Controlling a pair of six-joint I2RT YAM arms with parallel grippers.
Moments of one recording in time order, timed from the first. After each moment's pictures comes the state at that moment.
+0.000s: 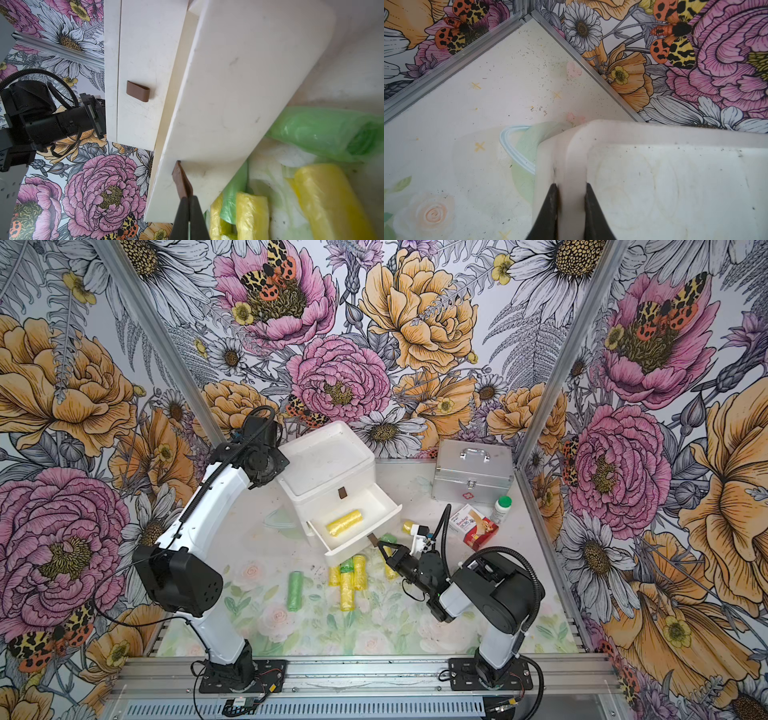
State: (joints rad) left arm -0.21 1.78 1.88 -1.03 -0.34 -0.88; right arm 0.64 1.72 0.32 1.34 -0.16 1.26
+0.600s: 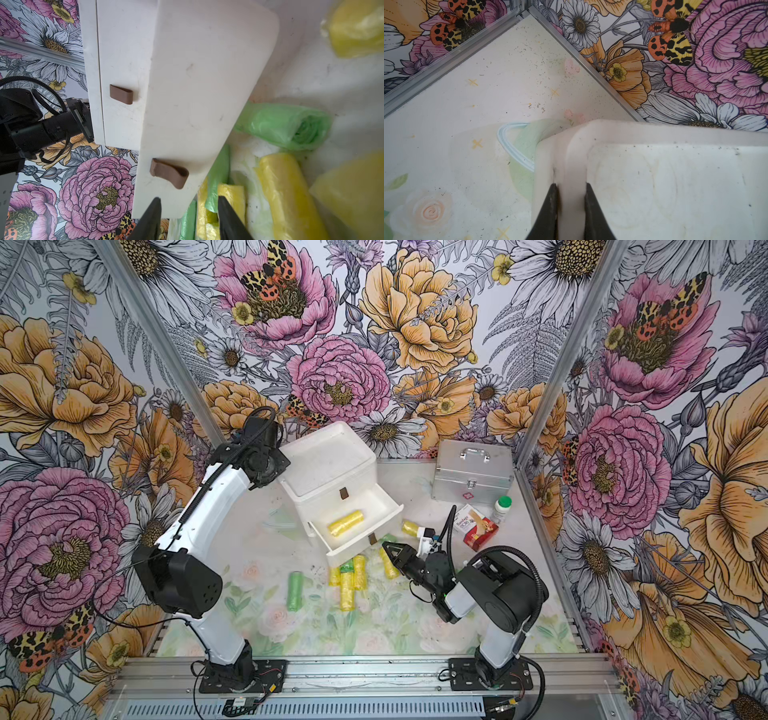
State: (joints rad) left arm -0.21 1.78 1.88 -1.03 -0.33 -0.89; right arm 0.57 1.72 0.28 1.32 -0.24 1.28
